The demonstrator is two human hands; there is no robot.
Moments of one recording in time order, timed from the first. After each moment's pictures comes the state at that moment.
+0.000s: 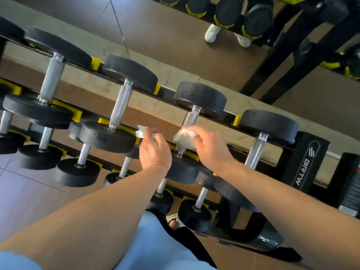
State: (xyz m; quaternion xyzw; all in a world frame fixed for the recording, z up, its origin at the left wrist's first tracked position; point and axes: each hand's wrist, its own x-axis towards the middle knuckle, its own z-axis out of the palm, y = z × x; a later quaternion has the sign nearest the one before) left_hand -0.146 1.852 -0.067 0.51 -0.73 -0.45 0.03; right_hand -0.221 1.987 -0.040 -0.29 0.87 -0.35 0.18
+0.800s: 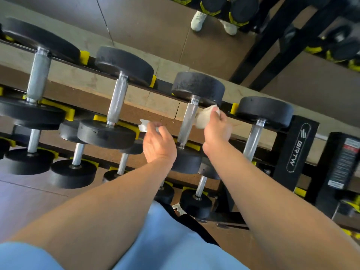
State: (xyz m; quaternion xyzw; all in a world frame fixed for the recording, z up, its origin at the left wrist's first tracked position) left_hand -0.146 1.847 -0.072 0.48 -0.74 -0.46 0.01; right_hand -0.221 1.937 -0.029 0.37 0.73 -0.57 0.11
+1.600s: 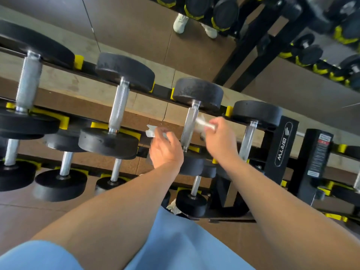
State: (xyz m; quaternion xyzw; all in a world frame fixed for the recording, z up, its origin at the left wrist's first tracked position) left_hand -0.142 1.839 -0.082 0.43 -0.75 -0.51 -0.04; right_hand -0.198 1.953 -0.012 0.10 0.94 -0.28 0.15
